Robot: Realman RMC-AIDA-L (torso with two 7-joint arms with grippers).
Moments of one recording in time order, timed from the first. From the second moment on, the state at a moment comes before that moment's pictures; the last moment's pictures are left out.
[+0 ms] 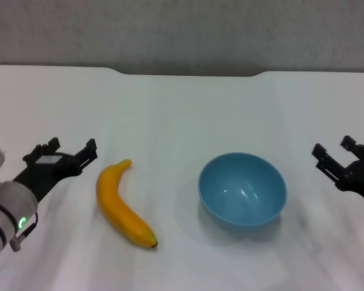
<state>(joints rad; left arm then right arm) -0.18 -2.01 -1.22 -0.87 -0.13 -0.40 2.67 0.29 2.00 1.39 0.37 -0.16 1.07 -2.53</state>
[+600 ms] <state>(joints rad) -0.14 -2.03 -1.26 -1.44 -0.05 0.47 2.76 0.06 1.99 1.42 1.23 -1.13 0.38 -1.64</state>
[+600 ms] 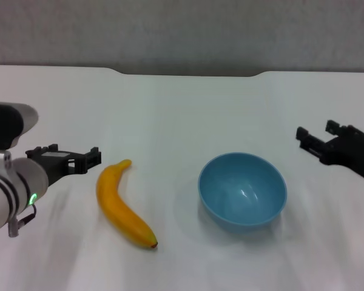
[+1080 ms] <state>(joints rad) -0.16 -2.03 -1.27 -1.51 -0.05 0.61 2.79 0.30 2.00 1.71 1.26 -2.14 0.84 -0.63</state>
